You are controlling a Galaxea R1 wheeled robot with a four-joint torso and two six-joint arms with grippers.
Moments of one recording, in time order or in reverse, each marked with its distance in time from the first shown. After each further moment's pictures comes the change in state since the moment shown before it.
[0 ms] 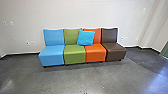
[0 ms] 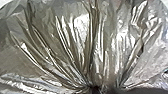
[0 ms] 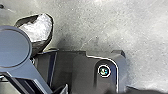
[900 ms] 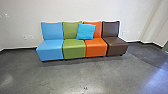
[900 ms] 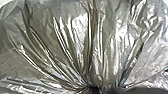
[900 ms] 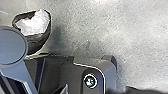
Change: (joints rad) left arm -0.091 -0.031 0.071 -0.042 0.005 -0.001; right arm 0.058 -0.122 0.104 0.003 0.003 0.003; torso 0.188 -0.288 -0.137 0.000
